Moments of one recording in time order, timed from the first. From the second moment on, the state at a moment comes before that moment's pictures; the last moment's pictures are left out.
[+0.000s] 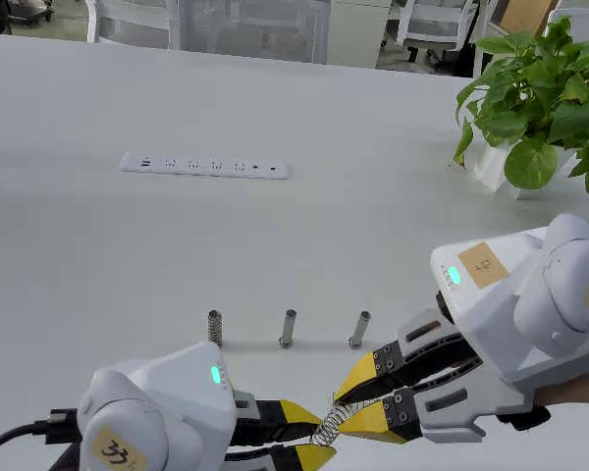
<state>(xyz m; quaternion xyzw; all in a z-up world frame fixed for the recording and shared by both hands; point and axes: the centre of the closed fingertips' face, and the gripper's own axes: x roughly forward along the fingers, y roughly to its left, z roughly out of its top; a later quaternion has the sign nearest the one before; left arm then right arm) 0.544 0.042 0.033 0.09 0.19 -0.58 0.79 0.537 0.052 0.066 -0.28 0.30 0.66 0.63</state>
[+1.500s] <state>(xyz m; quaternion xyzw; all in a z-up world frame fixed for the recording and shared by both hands) 0.544 0.032 0.029 0.08 0.19 -0.58 0.79 0.533 0.051 0.036 -0.38 0.35 0.68 0.52</state>
